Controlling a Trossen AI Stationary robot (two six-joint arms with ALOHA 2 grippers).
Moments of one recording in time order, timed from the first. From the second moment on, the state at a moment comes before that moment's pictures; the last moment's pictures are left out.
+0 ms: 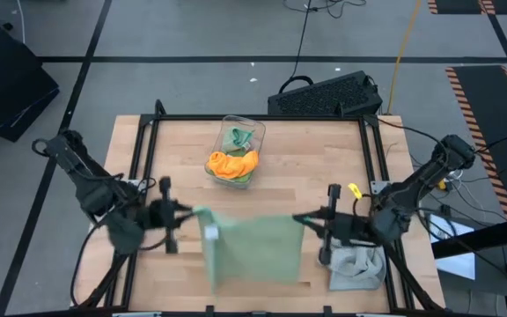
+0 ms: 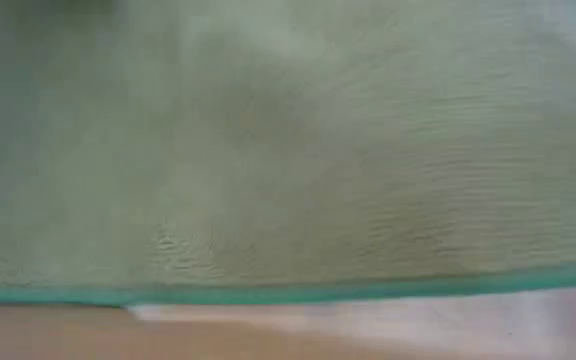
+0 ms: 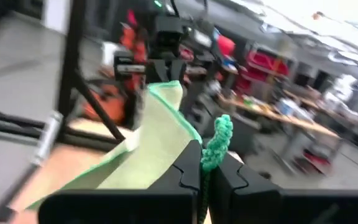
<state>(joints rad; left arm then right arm) -0.76 1.19 1.25 -0.71 -0.89 -0.32 0.69 1.25 1.03 0.23 0.85 -0.30</state>
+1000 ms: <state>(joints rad) -0.53 1.12 1.02 -0.85 -0.47 -0.32 0.34 1.16 0.64 0.19 0.40 0.05</state>
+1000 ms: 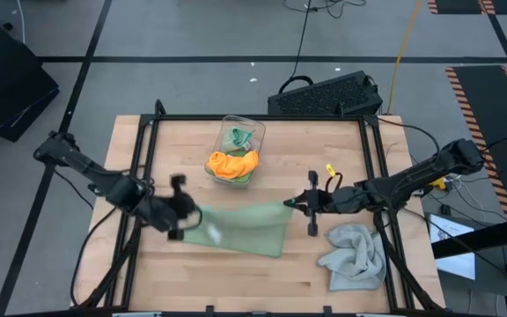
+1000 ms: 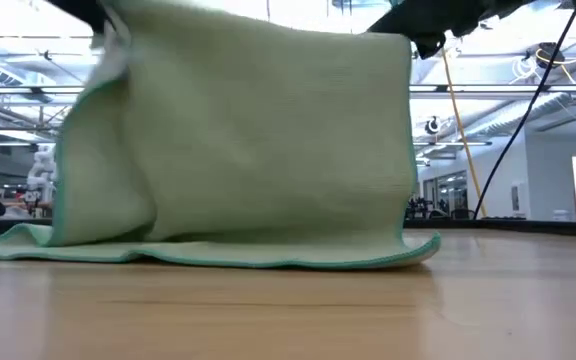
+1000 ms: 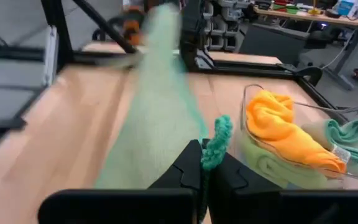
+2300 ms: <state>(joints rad) -0.39 1.33 1.02 -1.11 -0.44 -0.29 0.21 1.50 0.44 0.68 0.18 0.31</state>
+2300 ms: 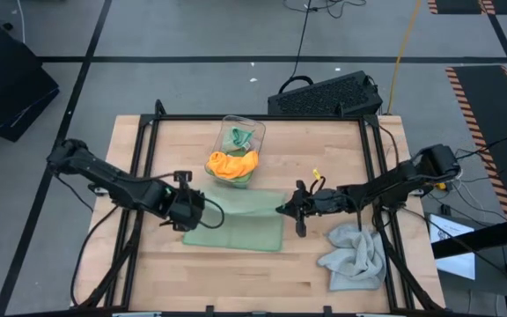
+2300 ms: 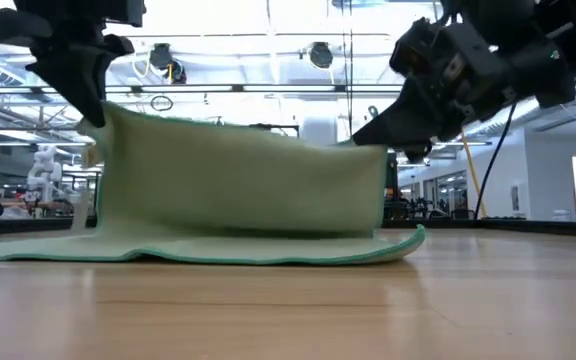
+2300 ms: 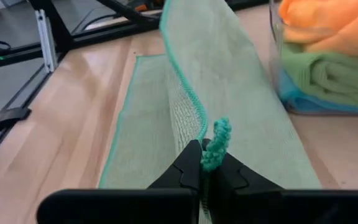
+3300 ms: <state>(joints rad) -0.46 1.42 1.02 -1.00 -0.26 -0.40 0.31 1.72 0.48 0.84 0.06 0.46</state>
